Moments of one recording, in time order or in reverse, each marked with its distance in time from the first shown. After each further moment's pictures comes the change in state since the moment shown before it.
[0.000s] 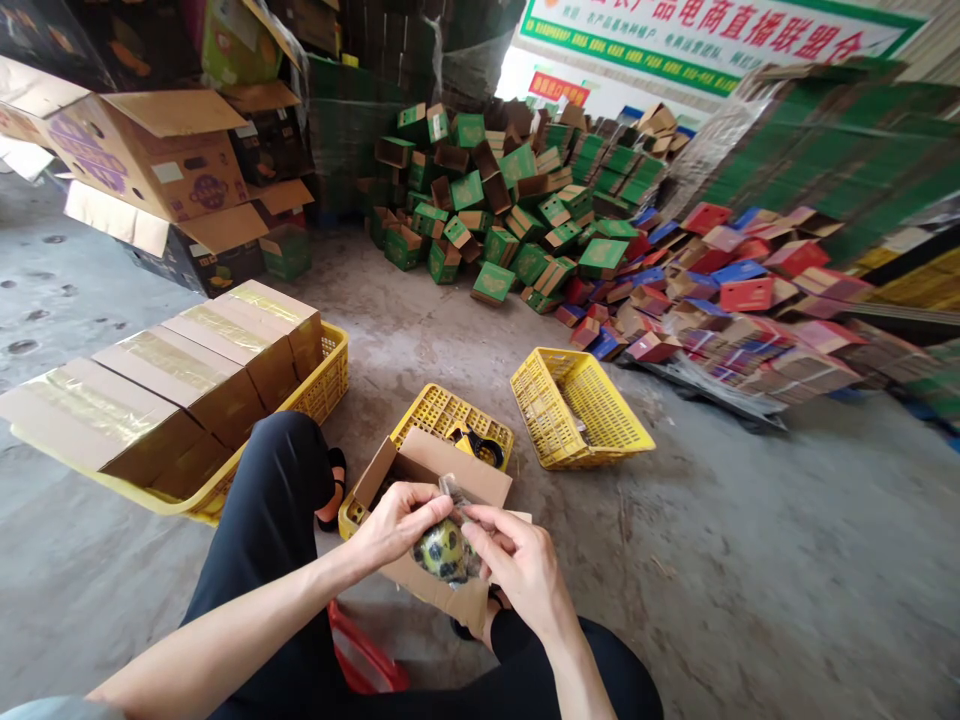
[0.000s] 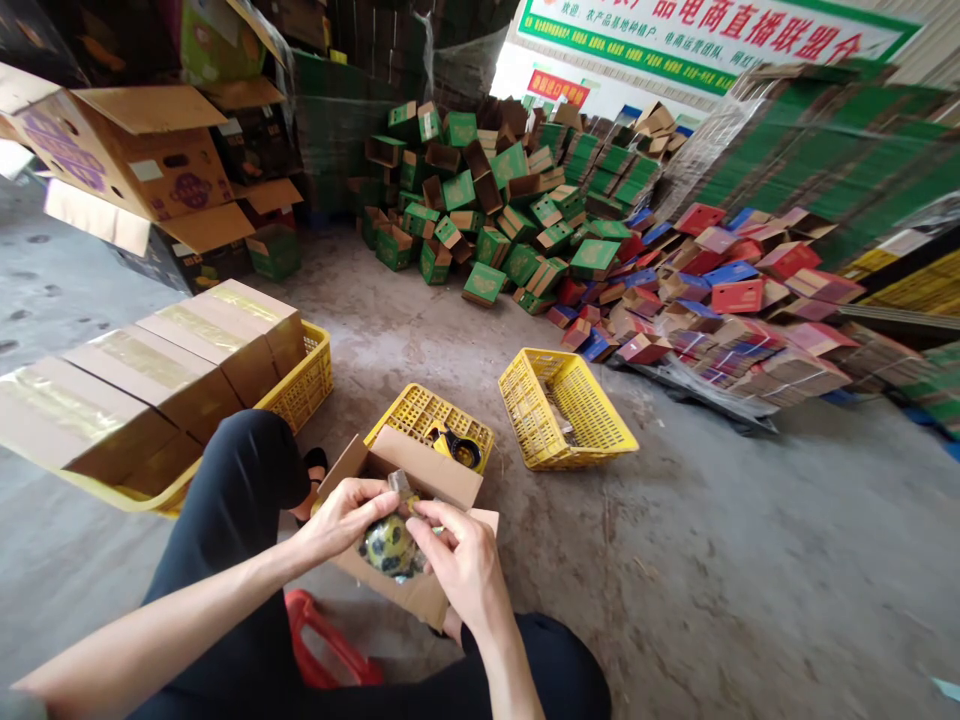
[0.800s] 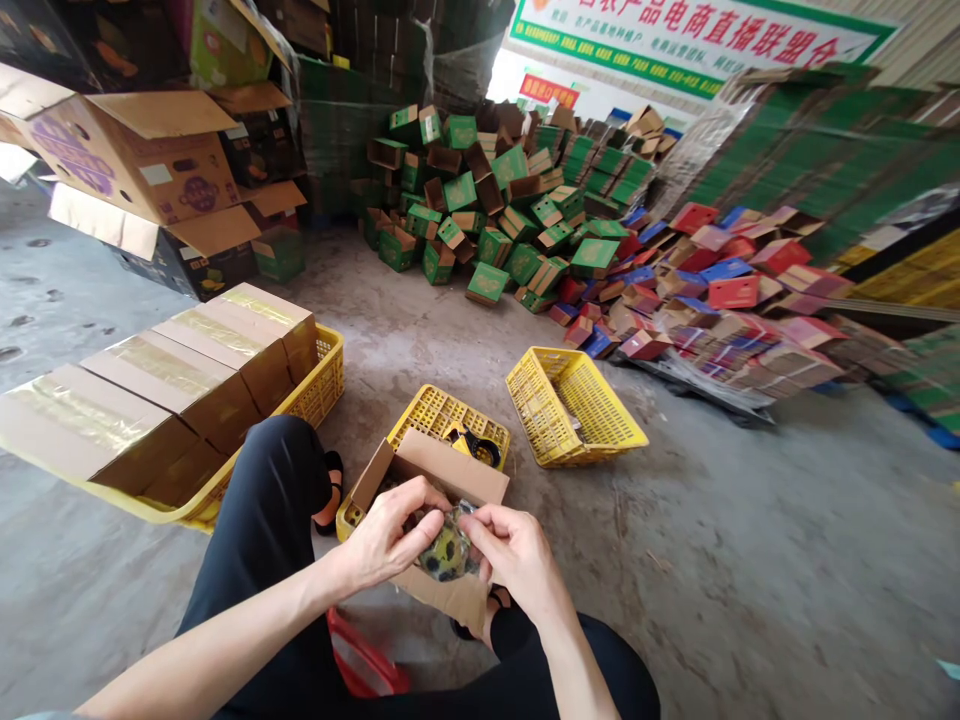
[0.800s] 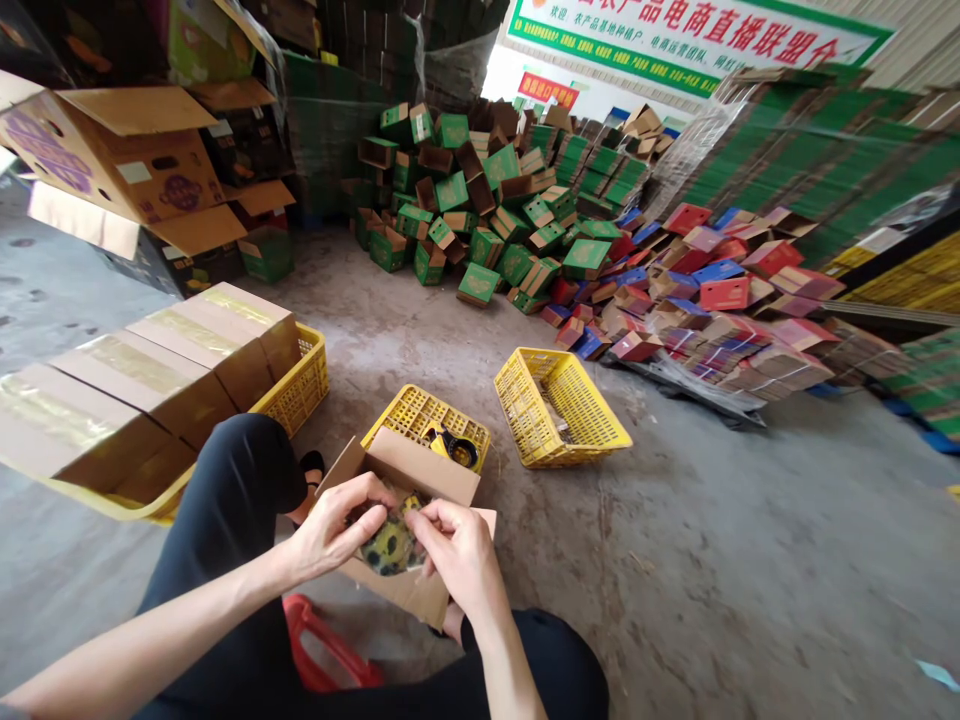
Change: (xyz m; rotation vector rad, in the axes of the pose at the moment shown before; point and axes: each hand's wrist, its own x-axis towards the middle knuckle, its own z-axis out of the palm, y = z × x) left_hand -0.015 0.006 -0.010 0.404 0.063 0.468; right_hand 0.008 -0.011 0.002 0.161 -0.074 0.155
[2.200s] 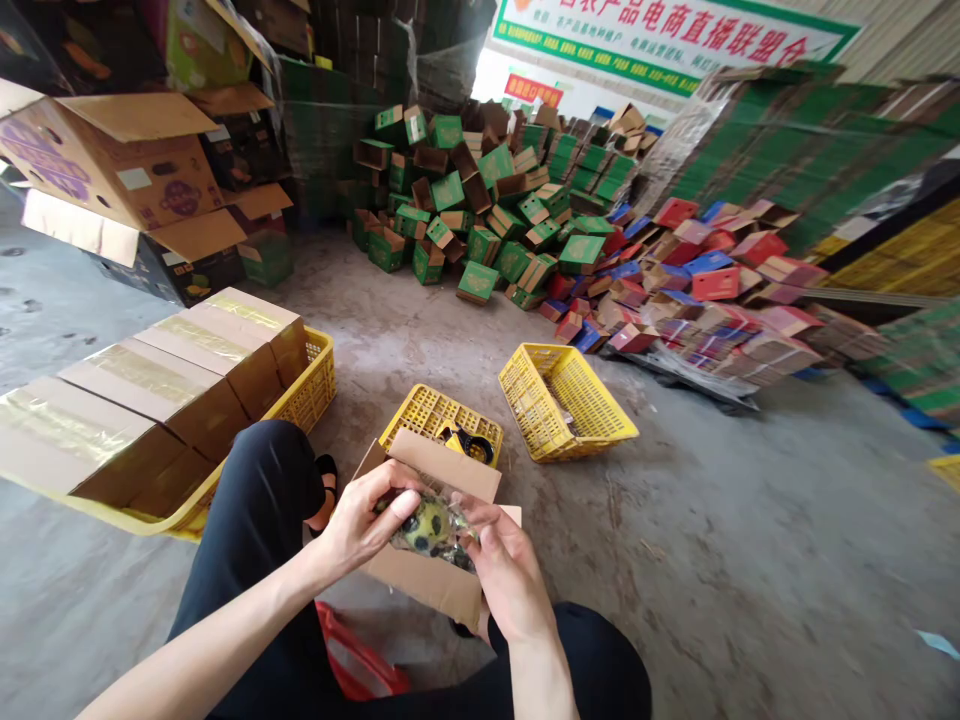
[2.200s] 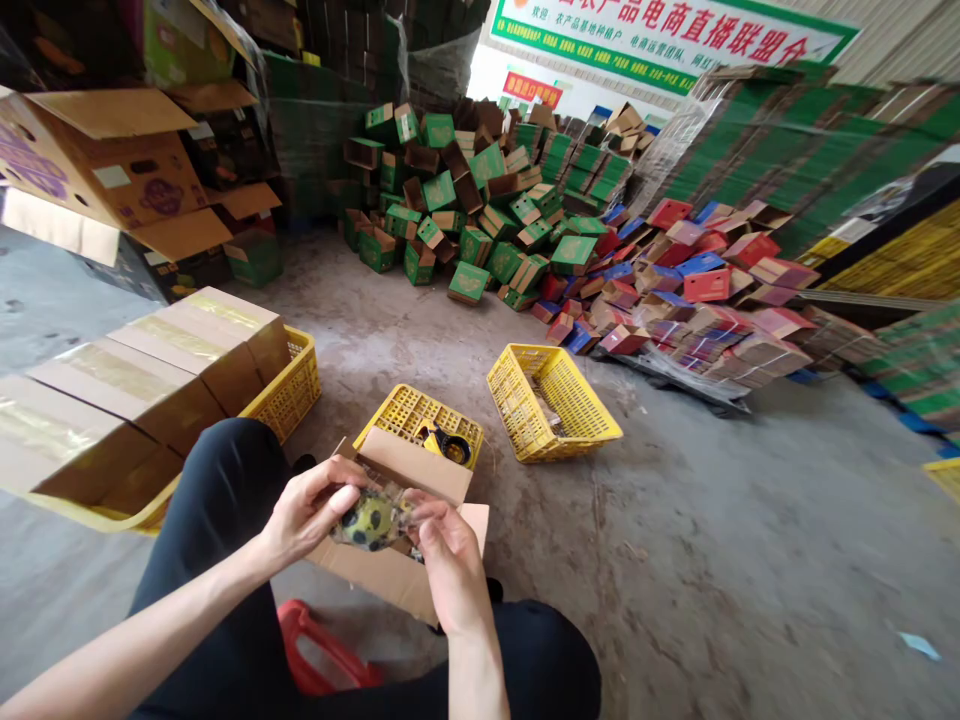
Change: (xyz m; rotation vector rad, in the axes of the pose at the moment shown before) left_hand 0.000 -0.010 -0.018 -0.011 0.130 0.024; right_hand -0.014 0.040 0.018 0.526 0.114 -0.117
